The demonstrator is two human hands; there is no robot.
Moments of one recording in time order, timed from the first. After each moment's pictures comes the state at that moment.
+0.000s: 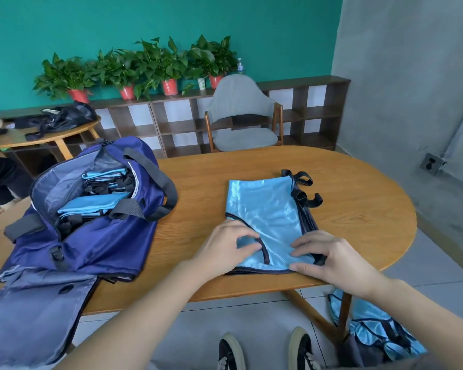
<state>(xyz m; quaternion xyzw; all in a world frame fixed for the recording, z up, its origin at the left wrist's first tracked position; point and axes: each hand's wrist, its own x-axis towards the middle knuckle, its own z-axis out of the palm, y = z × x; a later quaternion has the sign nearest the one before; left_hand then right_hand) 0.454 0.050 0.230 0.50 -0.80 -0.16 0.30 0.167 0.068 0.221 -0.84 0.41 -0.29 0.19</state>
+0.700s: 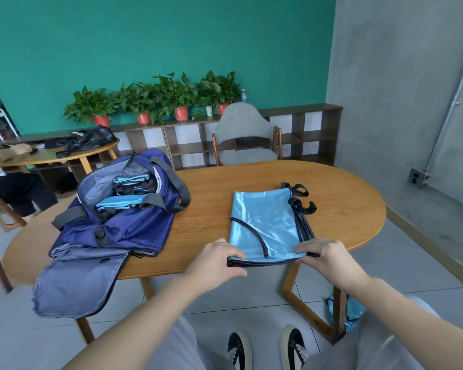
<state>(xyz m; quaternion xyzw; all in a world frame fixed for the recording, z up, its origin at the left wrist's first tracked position) 0.473 0.154 0.230 0.54 -0.80 -0.14 0.23 0.156 0.126 0.205 -0.82 0.46 -0.32 0.12</state>
